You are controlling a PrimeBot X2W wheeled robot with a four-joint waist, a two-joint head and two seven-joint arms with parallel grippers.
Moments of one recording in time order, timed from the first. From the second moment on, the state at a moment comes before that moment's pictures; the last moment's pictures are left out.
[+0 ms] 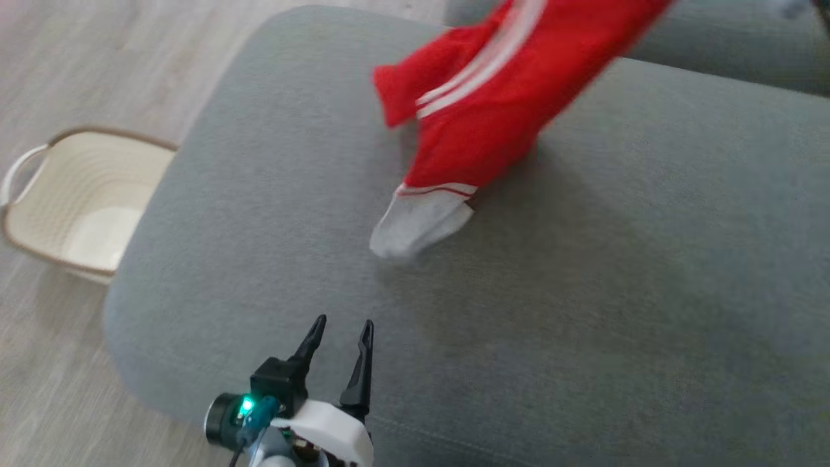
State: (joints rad) left arm -0.03 0.05 -0.49 0.29 -0.27 0.13 -0.26; right arm -1.22 -0.44 0.56 0.80 0.19 0.13 -0.26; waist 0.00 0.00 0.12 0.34
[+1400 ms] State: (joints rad) left arm -0.07 0.05 -0.48 0.30 -0.25 0.11 -0.26; right arm -0.84 -0.34 1.24 0.74 0.51 0.13 -0.05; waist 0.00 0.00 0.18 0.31
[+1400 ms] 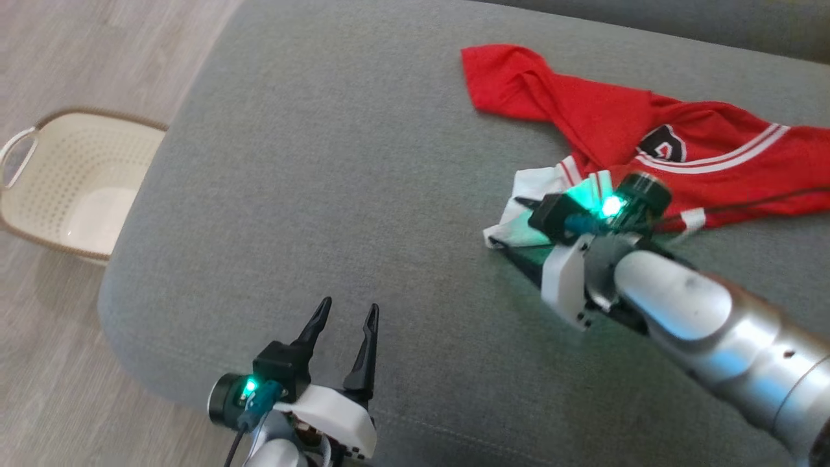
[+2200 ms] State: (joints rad) left arm -0.10 0.05 -0.47 0.29 -0.27 0.12 -0.26; right arm -0.88 -0.41 1.26 0.80 0.58 0.13 0.02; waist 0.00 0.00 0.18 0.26
